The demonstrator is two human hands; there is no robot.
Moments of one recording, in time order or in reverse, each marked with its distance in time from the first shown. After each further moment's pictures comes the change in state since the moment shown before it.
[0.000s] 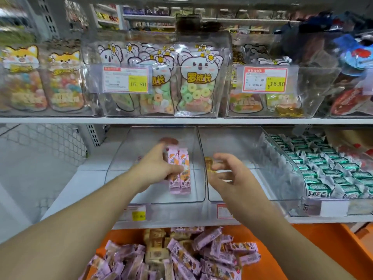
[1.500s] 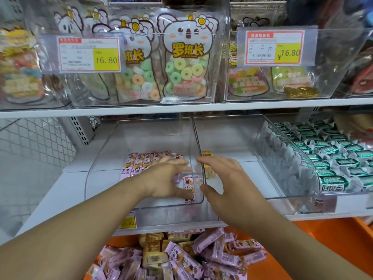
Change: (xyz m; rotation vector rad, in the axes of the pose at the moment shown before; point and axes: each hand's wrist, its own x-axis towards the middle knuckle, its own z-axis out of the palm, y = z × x) left_hand 0.054 -0.056 0.026 0.975 -0.359 0.279; right_hand 0.023 0.037 0.002 -0.631 -0.111 -0.266
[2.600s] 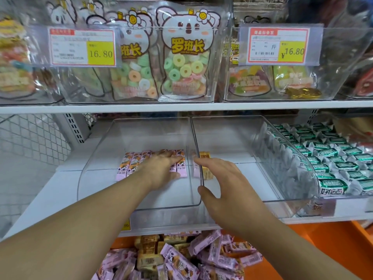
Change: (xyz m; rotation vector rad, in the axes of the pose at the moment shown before) left_hand 0.039 -0.029 0.012 0.192 0.139 -0.133; right_hand -0.002 0.001 0.002 -0.012 -0.018 0.031
